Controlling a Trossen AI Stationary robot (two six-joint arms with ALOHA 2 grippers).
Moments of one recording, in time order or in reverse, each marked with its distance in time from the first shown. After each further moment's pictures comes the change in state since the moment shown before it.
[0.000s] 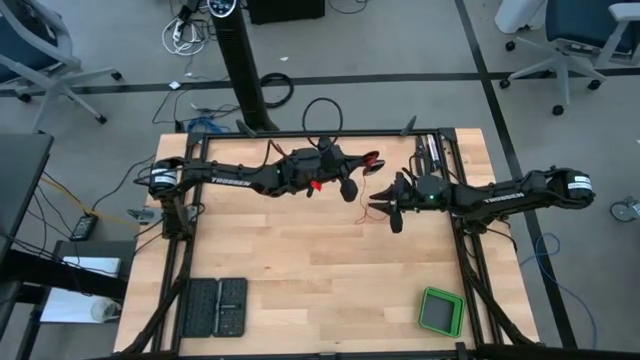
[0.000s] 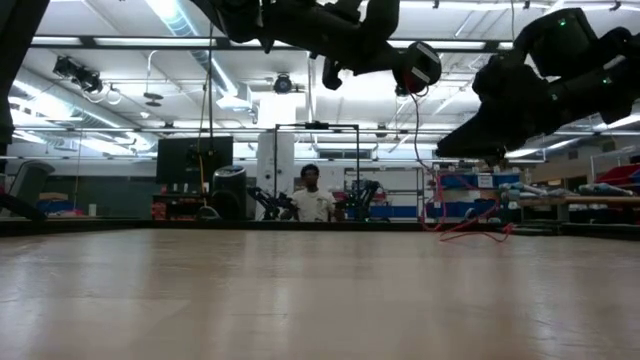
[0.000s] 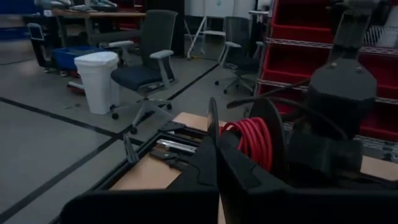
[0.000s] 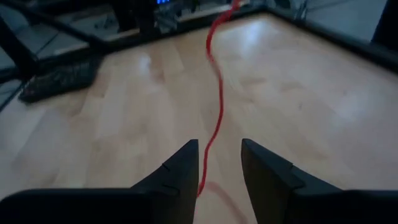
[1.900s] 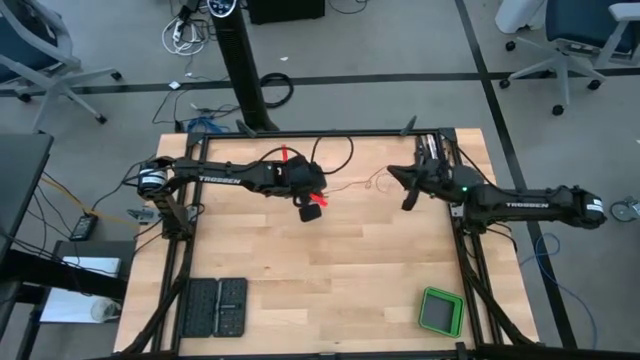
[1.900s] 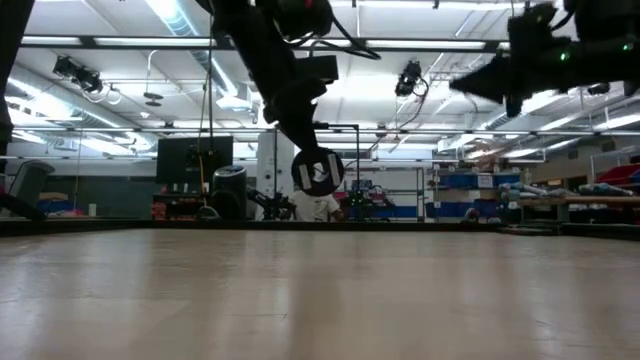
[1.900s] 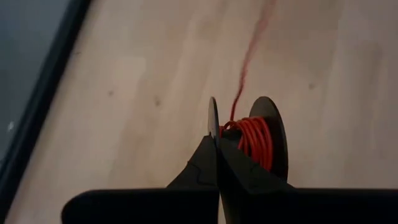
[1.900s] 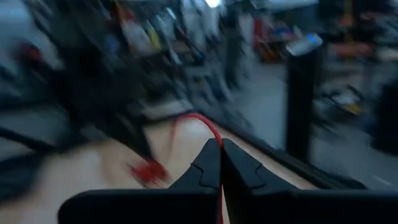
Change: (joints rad) left arm 0.001 -0.085 0.000 -0.988 -0.007 0.063; right arm -0.068 -0.416 0.000 -0.030 0.207 -0.061
